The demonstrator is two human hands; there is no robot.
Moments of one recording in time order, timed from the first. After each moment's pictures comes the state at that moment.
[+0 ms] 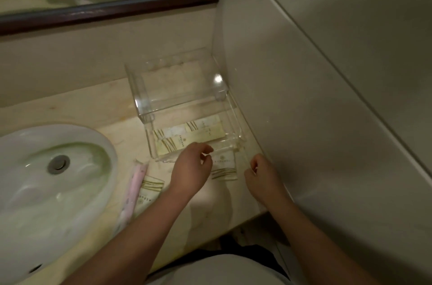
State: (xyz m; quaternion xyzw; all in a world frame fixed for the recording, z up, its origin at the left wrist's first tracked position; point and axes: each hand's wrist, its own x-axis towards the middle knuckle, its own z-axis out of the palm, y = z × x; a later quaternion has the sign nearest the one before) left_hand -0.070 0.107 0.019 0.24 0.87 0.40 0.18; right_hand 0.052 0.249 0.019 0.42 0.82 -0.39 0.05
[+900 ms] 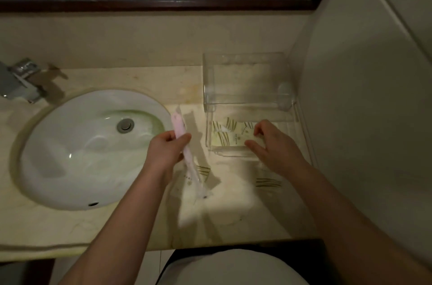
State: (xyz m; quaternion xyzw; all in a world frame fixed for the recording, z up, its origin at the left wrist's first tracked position) left_hand -0.123 -0.014 0.055 -0.23 0.70 0.64 0.20; right_hand -0.065 0.234 0.055 0.07 0.95 -0.30 0.06
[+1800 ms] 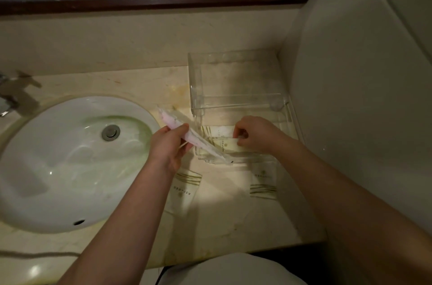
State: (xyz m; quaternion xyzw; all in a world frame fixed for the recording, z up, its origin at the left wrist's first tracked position) left_hand -0.168 0.030 0.038 -0.31 0.56 0.73 0.22; right_hand -0.135 0.255 0.025 0.00 0.95 -0.22 0.21
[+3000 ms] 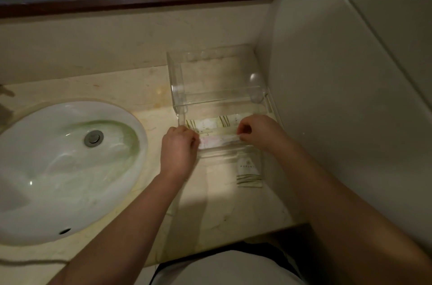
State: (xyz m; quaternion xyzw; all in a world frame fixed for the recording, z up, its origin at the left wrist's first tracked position) left_hand -0.136 0.054 -0.003 0.22 0.94 0.26 0.01; right_hand -0.097 0.282 0.027 0.13 0.95 -0.25 0.17
